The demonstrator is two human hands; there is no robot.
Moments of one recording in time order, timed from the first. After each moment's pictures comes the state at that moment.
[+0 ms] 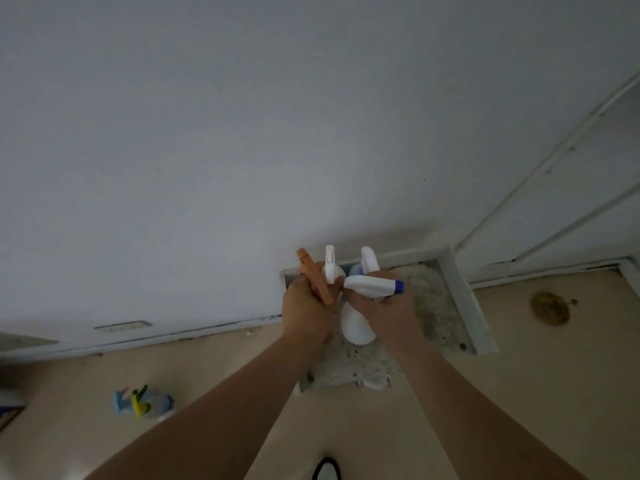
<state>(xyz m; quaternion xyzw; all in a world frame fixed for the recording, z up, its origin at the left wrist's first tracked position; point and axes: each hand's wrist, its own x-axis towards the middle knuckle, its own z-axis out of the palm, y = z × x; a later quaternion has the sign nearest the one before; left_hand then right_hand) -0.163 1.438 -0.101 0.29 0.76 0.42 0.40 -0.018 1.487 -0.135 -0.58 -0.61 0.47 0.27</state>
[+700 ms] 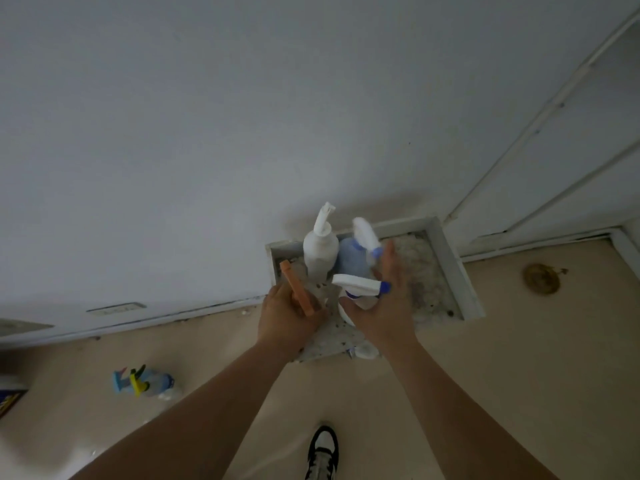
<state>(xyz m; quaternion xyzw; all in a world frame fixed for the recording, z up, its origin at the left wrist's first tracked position) -0.168 1.387 -0.160 0.37 0.82 0.22 0.39 0.009 1.452 -0.165 -0.53 -0.67 0.40 0.33</state>
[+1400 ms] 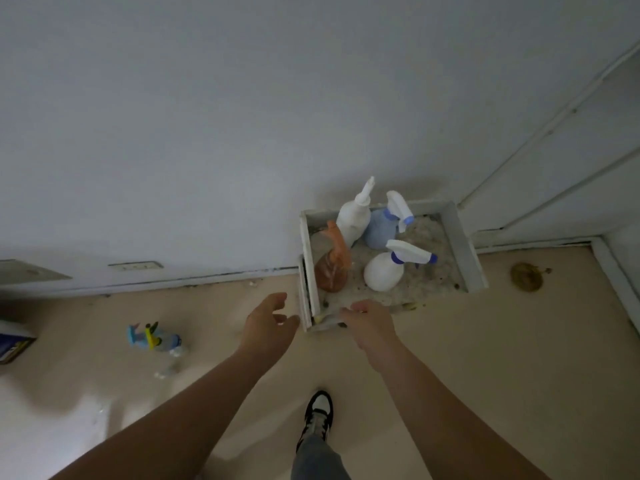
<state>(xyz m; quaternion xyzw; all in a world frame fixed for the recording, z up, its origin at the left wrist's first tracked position) -0.220 1.249 -0.135 0.32 0.80 0.26 0.43 -0.042 1.332 -0.122 -0.70 -0.45 0.56 0.04</state>
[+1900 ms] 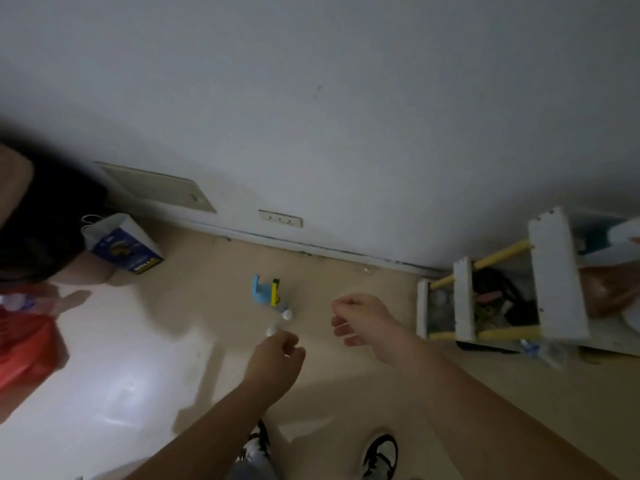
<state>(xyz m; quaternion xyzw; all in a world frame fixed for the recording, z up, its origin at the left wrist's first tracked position) -0.493 0.989 -0.281 0.18 0.86 0.20 0.43 -0.394 1.159 -0.239 -0.55 -0.54 0.63 -0.11</state>
